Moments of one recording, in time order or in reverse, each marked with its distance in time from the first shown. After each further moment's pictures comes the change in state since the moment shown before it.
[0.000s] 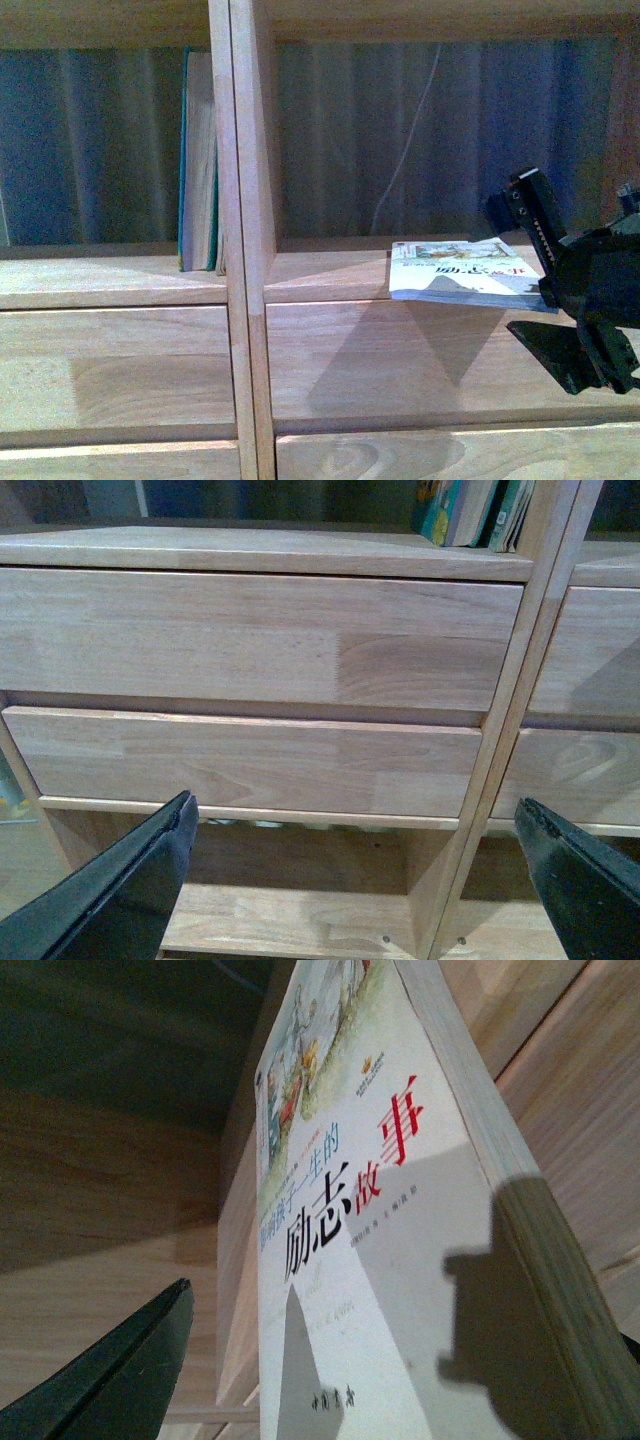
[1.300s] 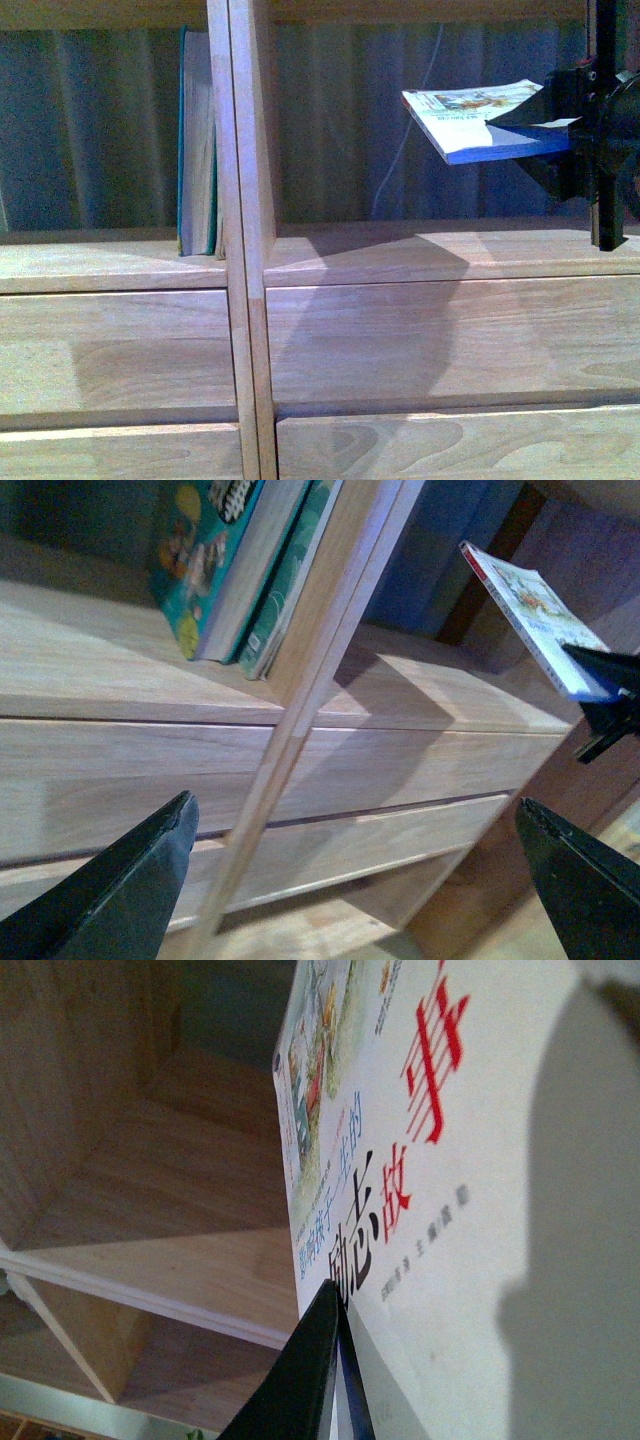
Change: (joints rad) left arm 0.217 1.113 0.619 0.544 0.824 -0.414; right arm -0.055 -0.140 0.000 0.209 -0.240 0.066
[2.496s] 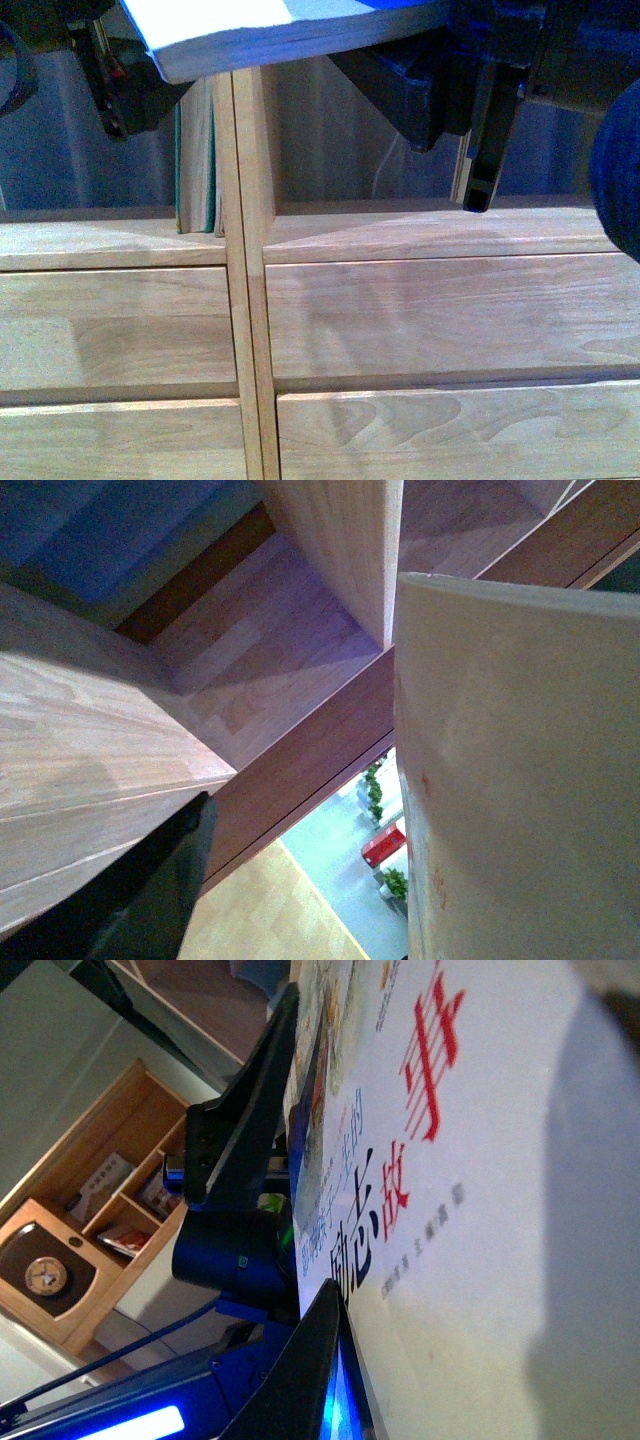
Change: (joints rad) left arm -0.398 0.439 0.432 0.427 0.014 -0.773; right arm 0.365 -0.220 -0.264 0.261 -0.245 -0.149
